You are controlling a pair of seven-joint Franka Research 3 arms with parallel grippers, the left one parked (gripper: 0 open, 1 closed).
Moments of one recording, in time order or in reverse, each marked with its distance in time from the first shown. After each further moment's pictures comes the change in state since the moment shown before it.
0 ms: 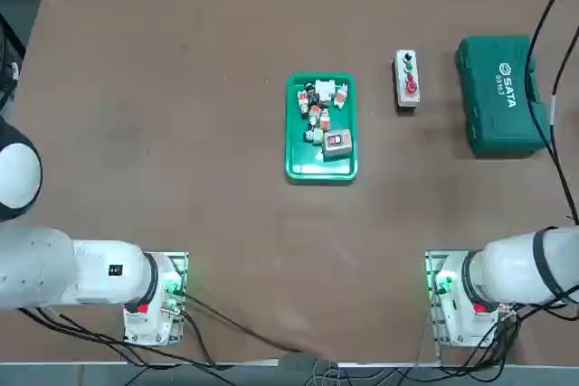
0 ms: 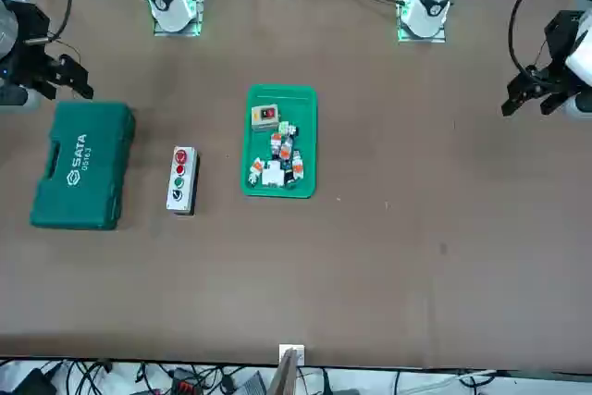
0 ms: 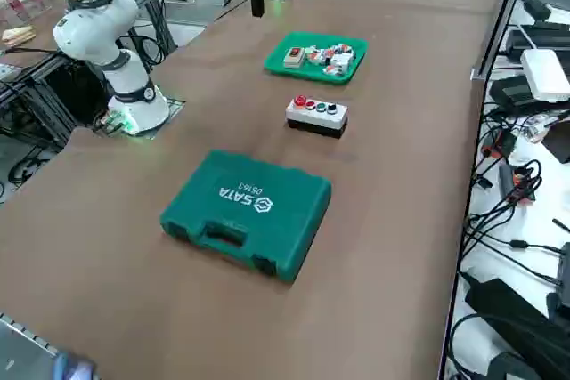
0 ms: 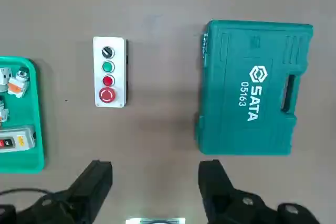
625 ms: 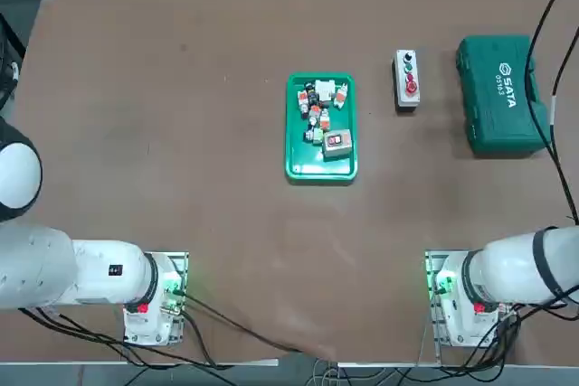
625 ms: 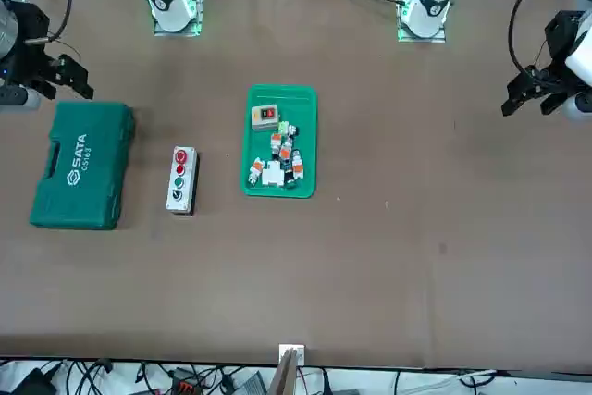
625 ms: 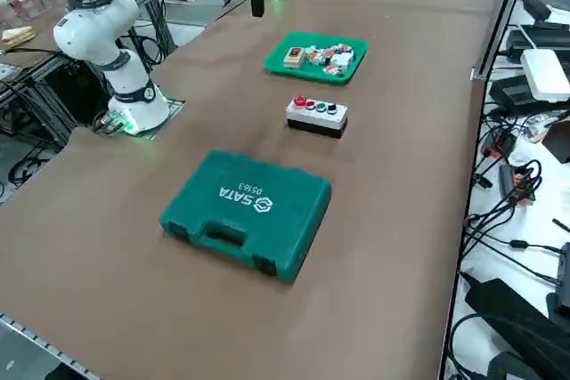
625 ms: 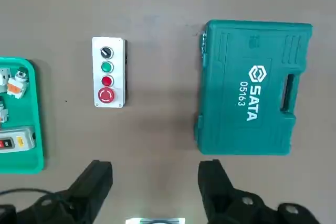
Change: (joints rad) arm -0.001 0.000 -0.006 0.000 0.000 0.000 -0.001
